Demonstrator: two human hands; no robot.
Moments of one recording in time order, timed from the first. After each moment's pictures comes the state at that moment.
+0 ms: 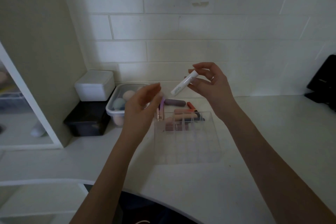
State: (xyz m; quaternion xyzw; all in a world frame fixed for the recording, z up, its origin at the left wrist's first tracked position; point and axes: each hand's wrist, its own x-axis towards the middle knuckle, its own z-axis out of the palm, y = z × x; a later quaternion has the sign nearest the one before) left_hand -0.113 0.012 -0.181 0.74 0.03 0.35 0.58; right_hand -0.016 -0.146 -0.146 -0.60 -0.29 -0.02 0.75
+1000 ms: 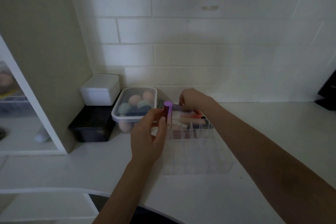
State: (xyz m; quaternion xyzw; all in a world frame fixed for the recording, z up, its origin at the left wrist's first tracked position) left_hand -0.120 0.013 -0.227 0.78 0.00 0.47 0.41; right_hand 0.061 -0.075 -0.174 -0.95 -0.30 0.07 0.07
